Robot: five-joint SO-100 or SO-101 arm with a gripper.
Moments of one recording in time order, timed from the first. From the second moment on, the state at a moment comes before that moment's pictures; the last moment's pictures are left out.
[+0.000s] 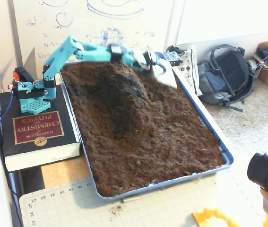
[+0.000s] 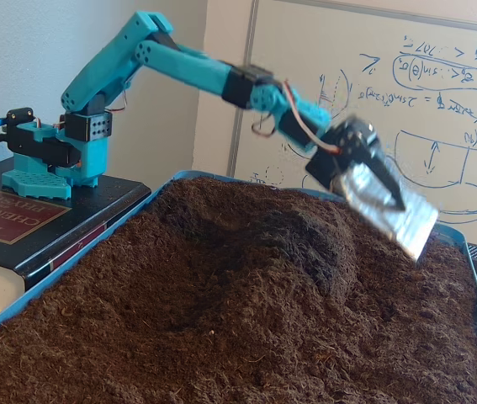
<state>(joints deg) 9.7 46.4 62.1 8.4 0.8</state>
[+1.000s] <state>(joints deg) 11.9 27.9 60.8 9.8 -2.8</state>
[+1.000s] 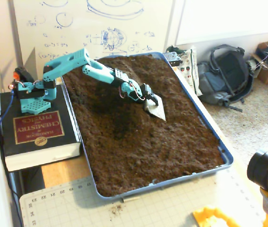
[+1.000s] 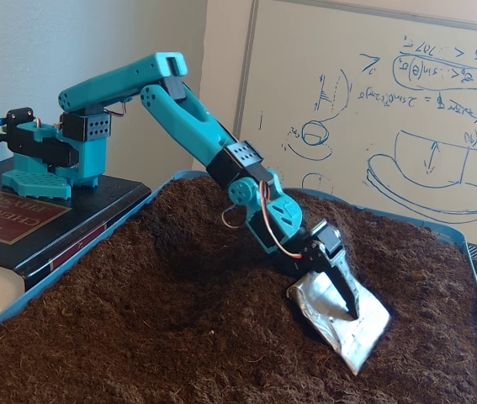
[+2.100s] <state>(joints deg) 12.5 44.0 62.1 37.6 -3.5</state>
